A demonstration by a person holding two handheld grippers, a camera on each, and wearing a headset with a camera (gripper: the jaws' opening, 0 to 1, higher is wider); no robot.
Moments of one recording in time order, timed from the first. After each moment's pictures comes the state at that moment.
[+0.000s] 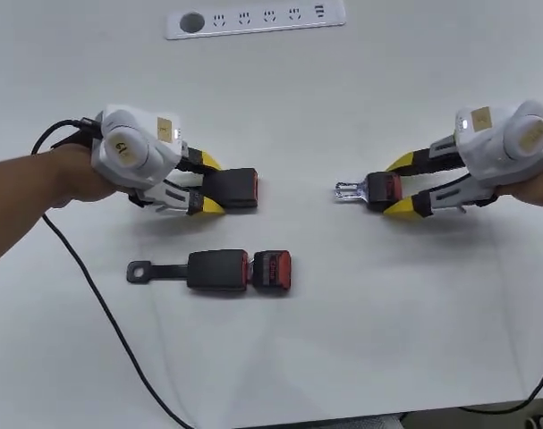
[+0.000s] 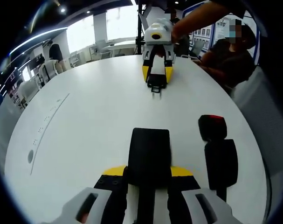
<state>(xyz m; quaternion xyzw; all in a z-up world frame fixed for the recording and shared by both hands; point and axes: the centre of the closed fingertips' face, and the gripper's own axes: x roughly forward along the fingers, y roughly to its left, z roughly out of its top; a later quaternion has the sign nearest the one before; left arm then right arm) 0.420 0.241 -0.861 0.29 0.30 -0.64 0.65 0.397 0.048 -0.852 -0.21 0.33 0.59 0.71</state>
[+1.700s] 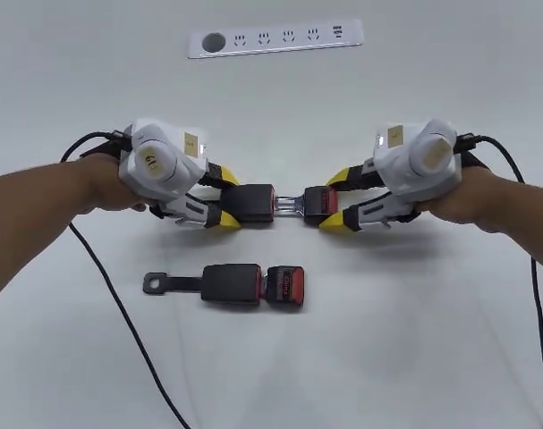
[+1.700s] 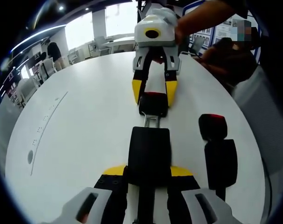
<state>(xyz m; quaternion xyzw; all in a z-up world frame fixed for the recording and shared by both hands) 0.420 0.250 -0.854 0.30 0.32 -0.63 0.64 0.415 0.163 -0.853 -0.18 0.31 0.60 0.71</state>
